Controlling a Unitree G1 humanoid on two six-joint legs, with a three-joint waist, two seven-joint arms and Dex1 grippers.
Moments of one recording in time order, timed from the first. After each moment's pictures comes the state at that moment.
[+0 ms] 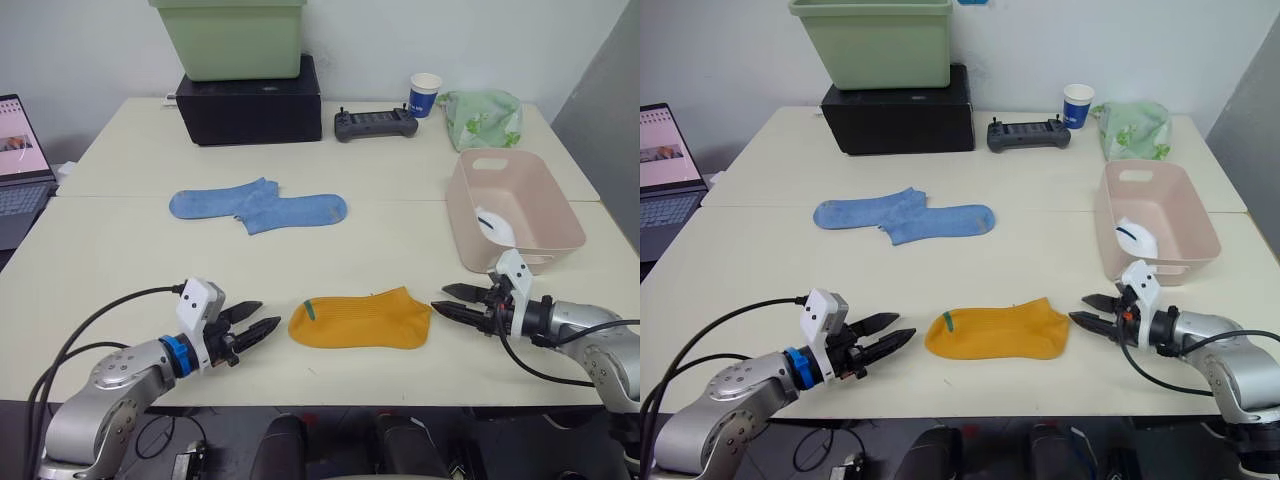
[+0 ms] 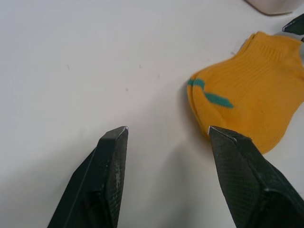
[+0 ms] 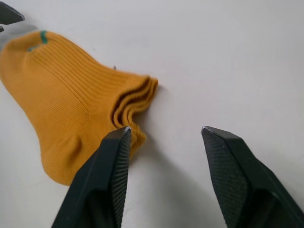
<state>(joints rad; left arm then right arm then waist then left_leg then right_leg) 0.10 0.65 0.15 -0.43 -0.54 0.54 -0.77 -0.12 -0.73 -0.08 -0.31 0.53 0.64 0.87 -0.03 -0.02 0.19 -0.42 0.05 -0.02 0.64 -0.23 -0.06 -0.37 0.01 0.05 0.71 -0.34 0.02</state>
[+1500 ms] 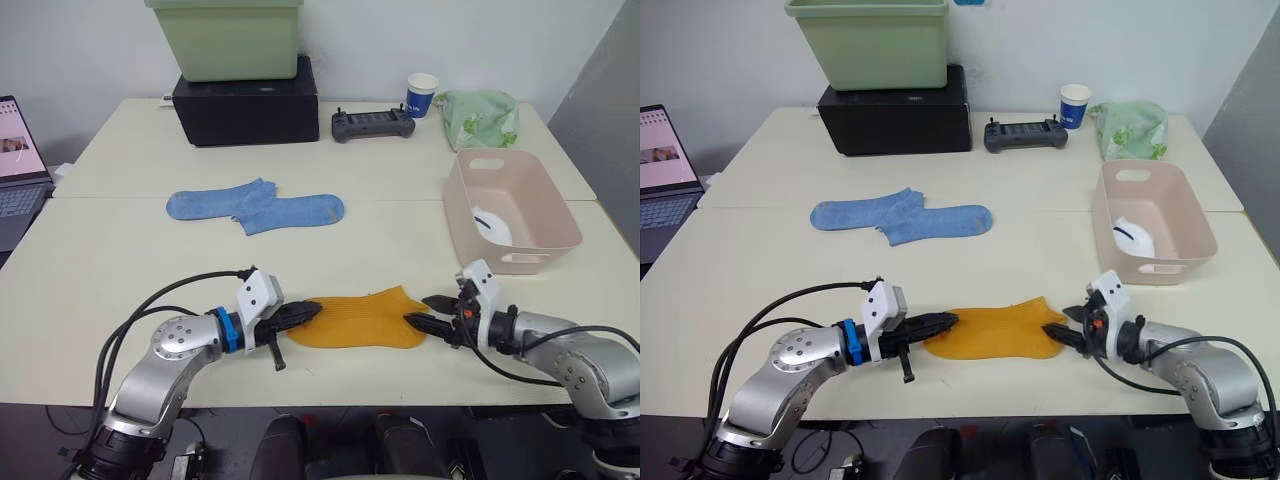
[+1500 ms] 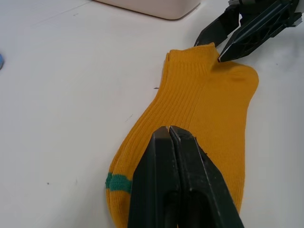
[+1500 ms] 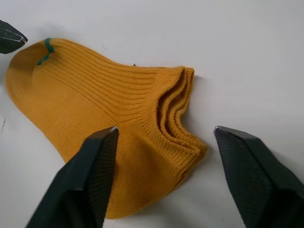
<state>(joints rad) -0.06 0.59 -0.09 -0.32 -0.36 0.34 -0.90 -0.12 -0.61 -0.02 -0.38 0.63 0.97 0.63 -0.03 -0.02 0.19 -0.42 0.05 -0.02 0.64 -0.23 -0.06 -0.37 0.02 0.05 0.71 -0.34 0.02</state>
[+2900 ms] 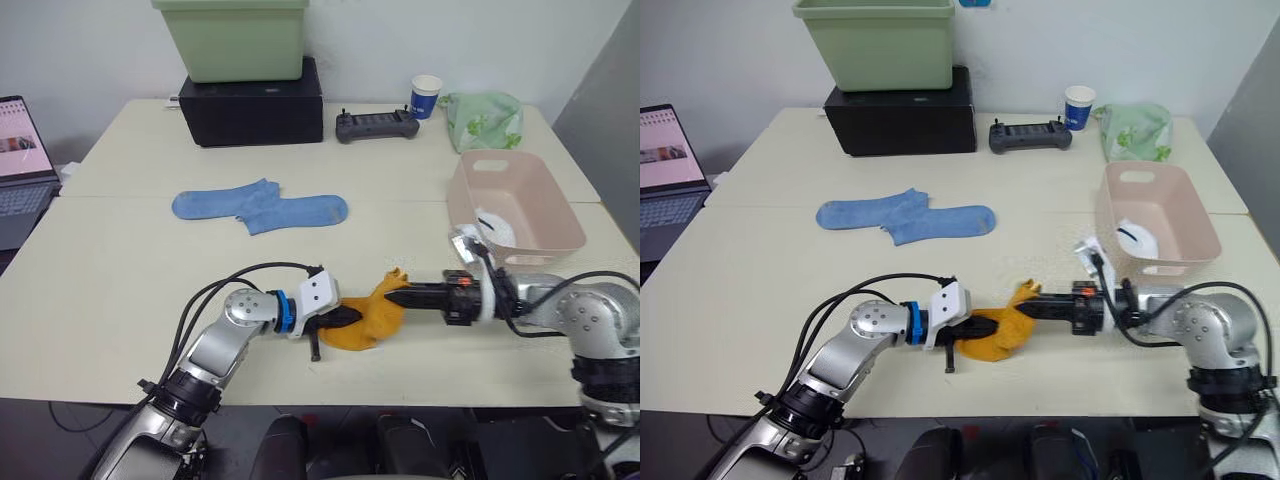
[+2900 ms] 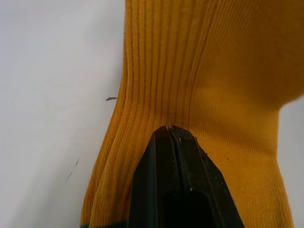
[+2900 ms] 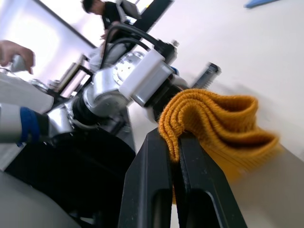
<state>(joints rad) -0.36 0.46 -0.36 0.00 -0.14 0.26 -1.01 -0.44 -0.50 -0.04 -0.23 0.96 1.24 0.82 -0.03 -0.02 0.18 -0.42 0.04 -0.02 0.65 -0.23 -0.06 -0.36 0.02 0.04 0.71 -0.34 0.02</state>
